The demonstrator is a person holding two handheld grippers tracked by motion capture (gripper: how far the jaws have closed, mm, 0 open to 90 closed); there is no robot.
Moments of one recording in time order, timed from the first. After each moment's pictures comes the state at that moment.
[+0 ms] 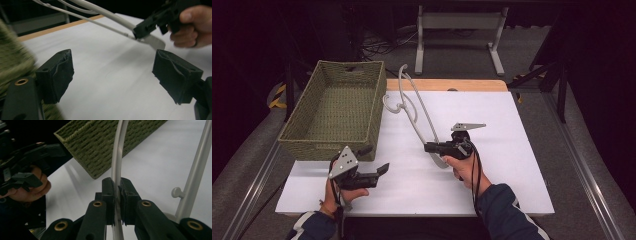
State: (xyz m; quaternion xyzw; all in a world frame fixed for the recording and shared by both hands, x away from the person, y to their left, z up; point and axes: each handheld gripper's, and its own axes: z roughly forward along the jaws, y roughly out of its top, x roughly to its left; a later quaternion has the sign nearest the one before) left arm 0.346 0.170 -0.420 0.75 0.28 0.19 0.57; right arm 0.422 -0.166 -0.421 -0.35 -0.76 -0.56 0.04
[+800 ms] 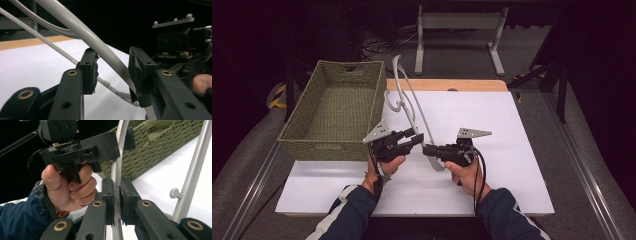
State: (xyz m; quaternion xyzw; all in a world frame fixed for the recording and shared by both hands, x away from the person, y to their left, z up) left arm 0.407 0.096 -0.407 0.70 0.27 0.07 0.66; right arm 0.404 -0.168 -0.422 -0.29 -0.72 -0.63 0.05
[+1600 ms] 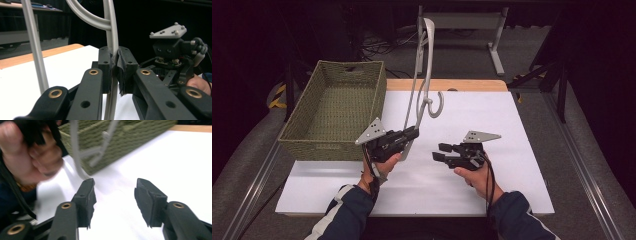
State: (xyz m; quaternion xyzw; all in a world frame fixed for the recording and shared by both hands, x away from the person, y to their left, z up) left arm 0.393 0.104 -0.381 0.69 0.25 0.11 0.67; right arm 0.389 -0.193 -0.414 -0.30 -0.77 -0.56 -0.05
